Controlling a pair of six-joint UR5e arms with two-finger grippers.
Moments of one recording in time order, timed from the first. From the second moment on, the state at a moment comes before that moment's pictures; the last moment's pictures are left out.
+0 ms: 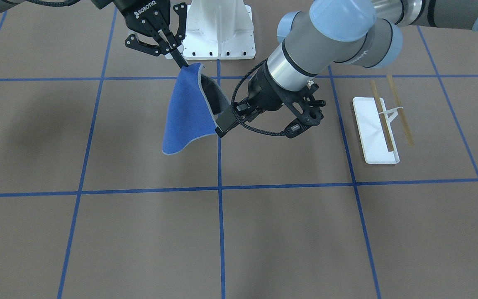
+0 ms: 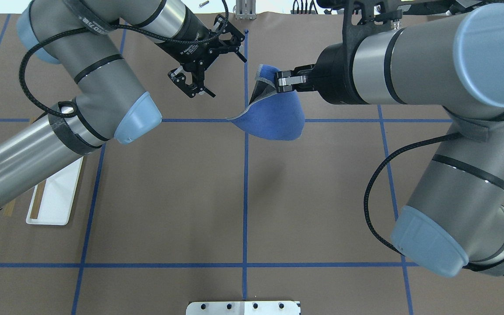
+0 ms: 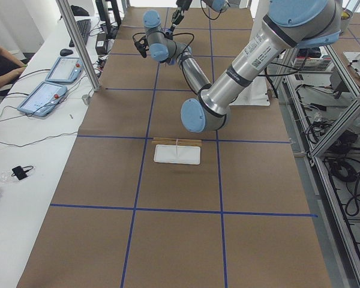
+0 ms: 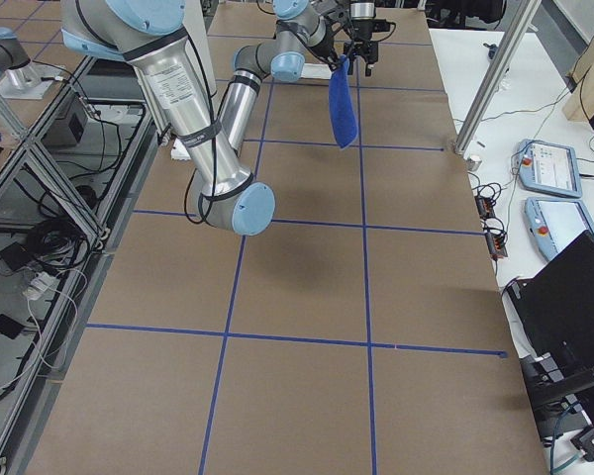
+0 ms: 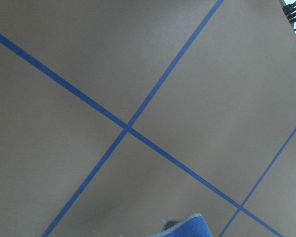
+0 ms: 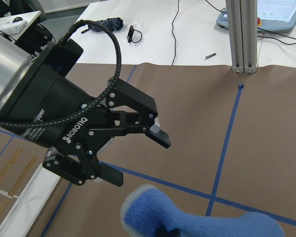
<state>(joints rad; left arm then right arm) -0.83 -2.41 -1.57 -1.94 -2.28 -1.95 0.67 -0.98 2.16 -1.38 1.76 1.00</state>
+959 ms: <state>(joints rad) -0.72 -2.43 -1.57 -1.96 -2.18 -1.97 0.66 -0.98 2.17 -1.38 1.74 1.00</state>
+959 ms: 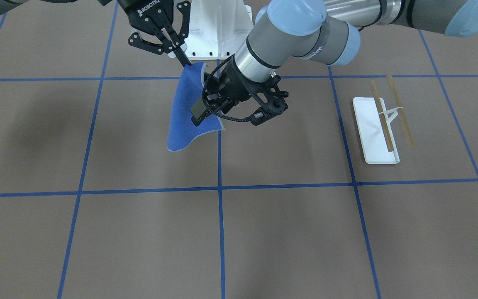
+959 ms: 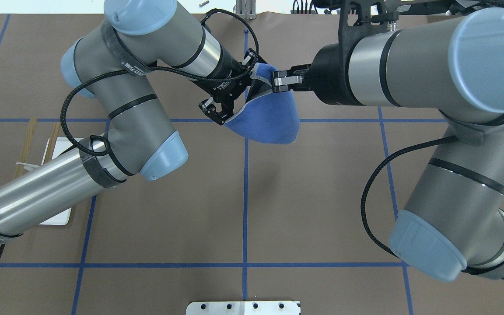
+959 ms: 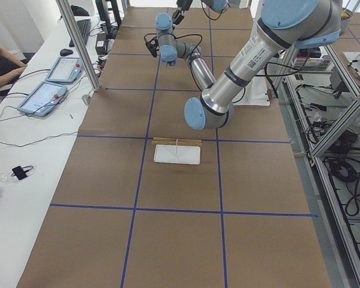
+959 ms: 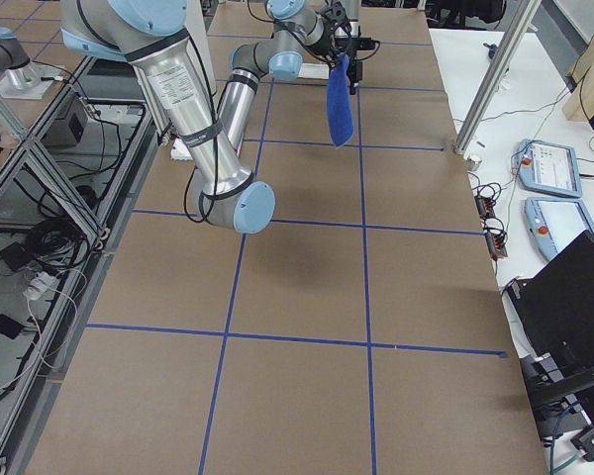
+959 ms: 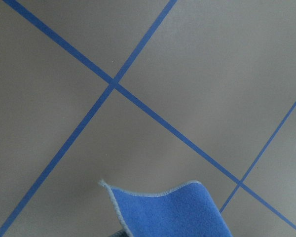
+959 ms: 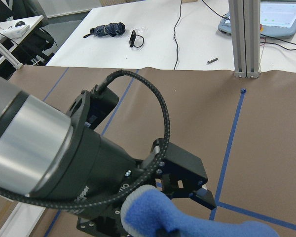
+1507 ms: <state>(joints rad) -0.72 -2.43 -1.57 -1.97 -2.18 -1.97 0.67 -0.98 2.17 -1.38 1.73 1.00</state>
